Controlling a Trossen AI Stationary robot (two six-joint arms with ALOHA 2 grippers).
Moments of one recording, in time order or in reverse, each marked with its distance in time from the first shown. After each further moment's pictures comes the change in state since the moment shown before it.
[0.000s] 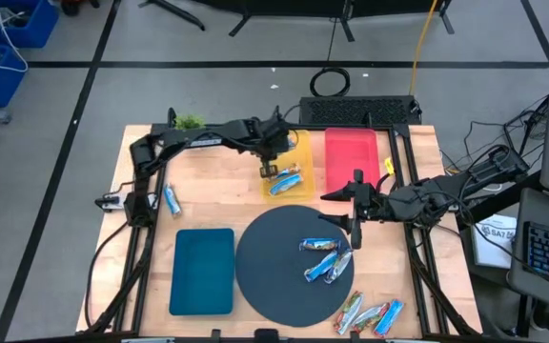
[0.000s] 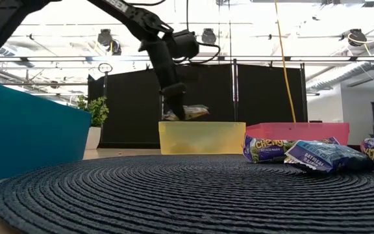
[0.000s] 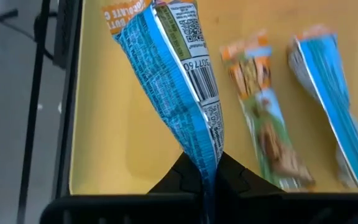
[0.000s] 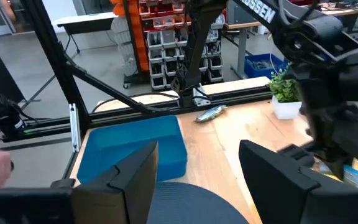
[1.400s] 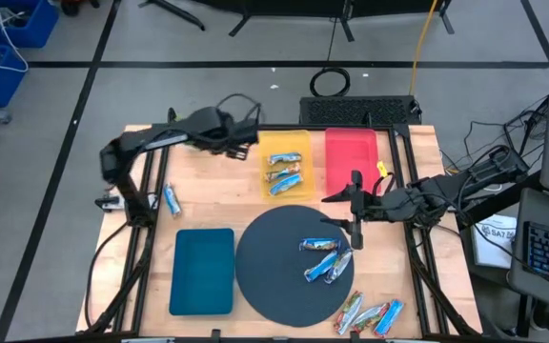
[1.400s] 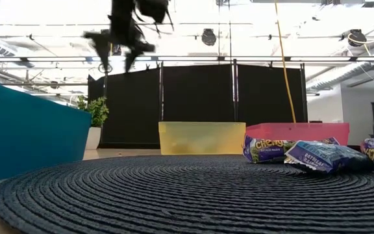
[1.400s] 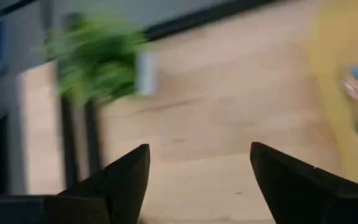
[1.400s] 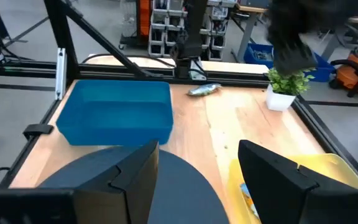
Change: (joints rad) left arm -0.080 -0.299 0.092 -0.909 -0.394 -1.467; right arm -0.022 0.000 0.000 -0.124 -0.051 -0.164
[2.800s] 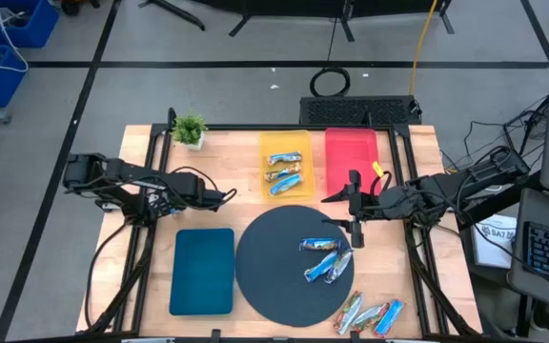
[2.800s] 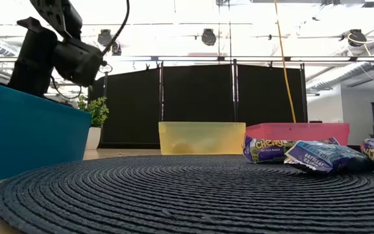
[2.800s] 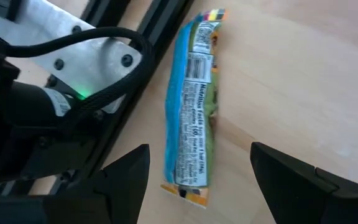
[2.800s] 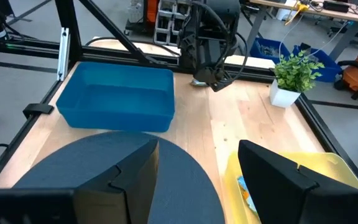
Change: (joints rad) left arm -0.259 -0.258 -0.983 0.288 0.297 -0.975; right arm -0.024 0.000 0.000 -0.044 -0.056 -0.050
